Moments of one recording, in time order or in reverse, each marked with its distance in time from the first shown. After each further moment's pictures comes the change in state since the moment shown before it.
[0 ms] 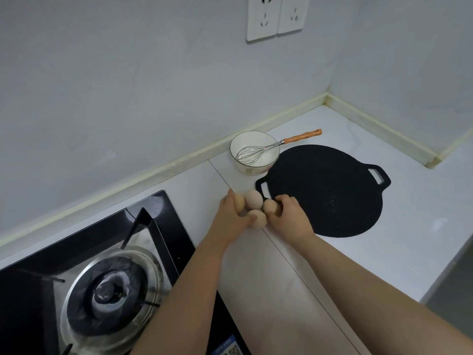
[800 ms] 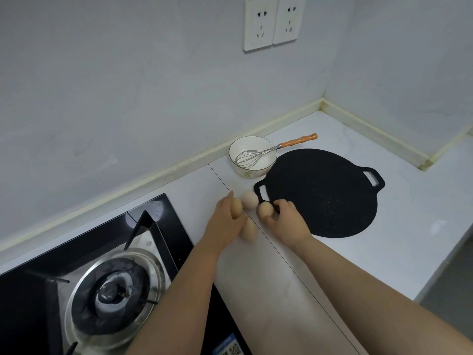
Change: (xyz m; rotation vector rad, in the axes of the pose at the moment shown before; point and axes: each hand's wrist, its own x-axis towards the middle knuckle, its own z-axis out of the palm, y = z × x) left_hand -0.012 0.000 -0.011 0.165 0.024 0.078; right_hand -0.011 -0.004 -0.004 -0.001 -0.037 -0.003
